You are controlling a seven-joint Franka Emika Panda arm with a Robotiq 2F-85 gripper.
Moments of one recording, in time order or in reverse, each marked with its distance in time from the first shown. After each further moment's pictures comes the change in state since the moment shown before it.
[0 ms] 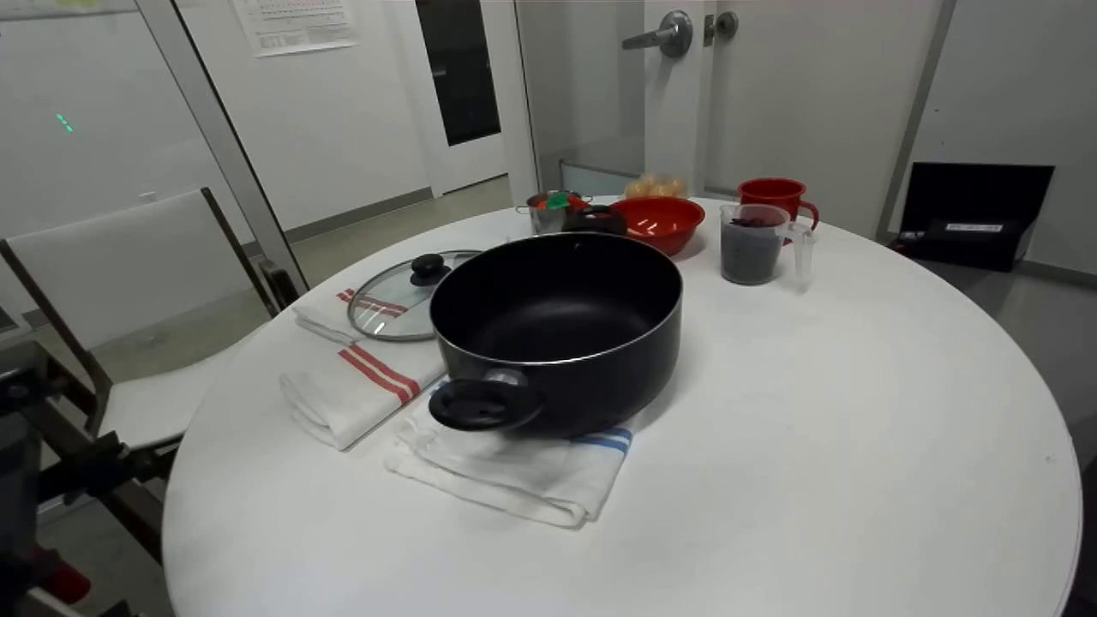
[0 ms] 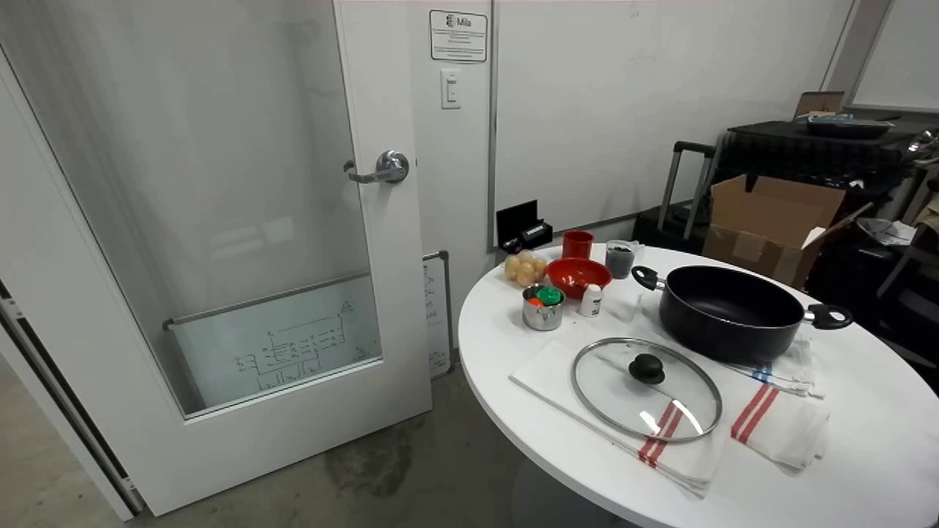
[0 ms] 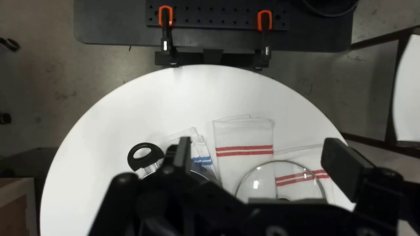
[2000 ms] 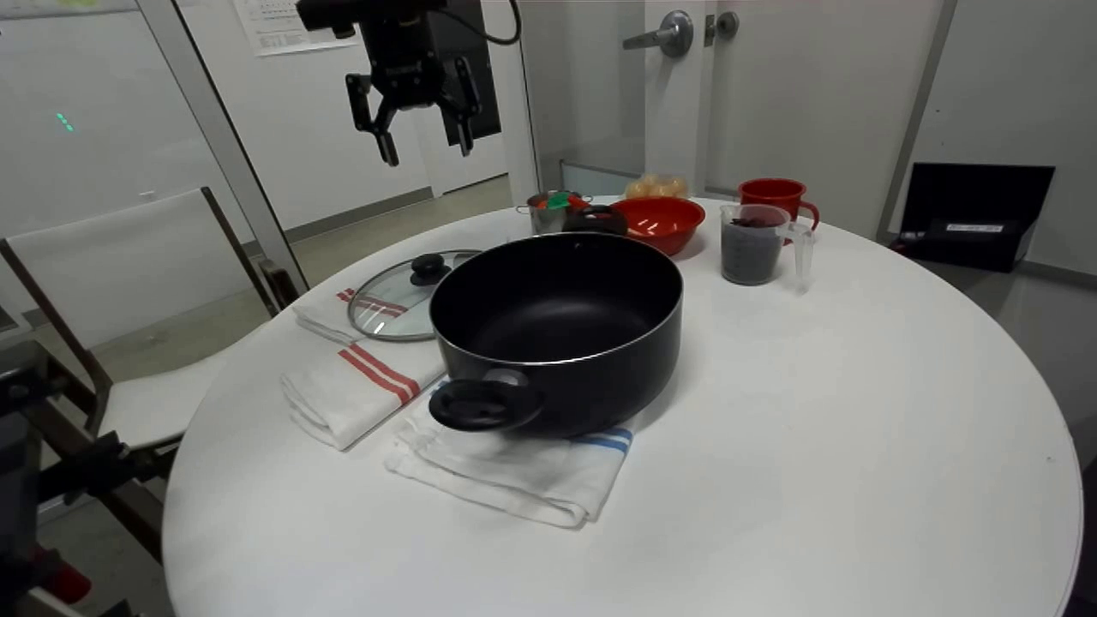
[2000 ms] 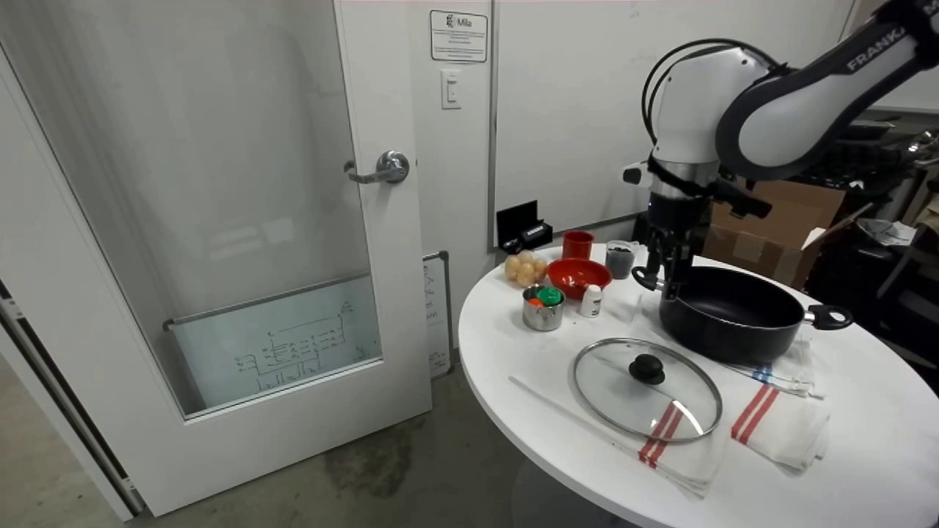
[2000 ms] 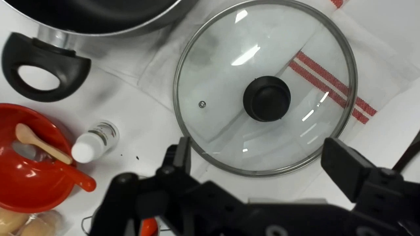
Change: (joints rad) arm 0.112 1.057 0.126 0.478 -0.182 0.800 -0.450
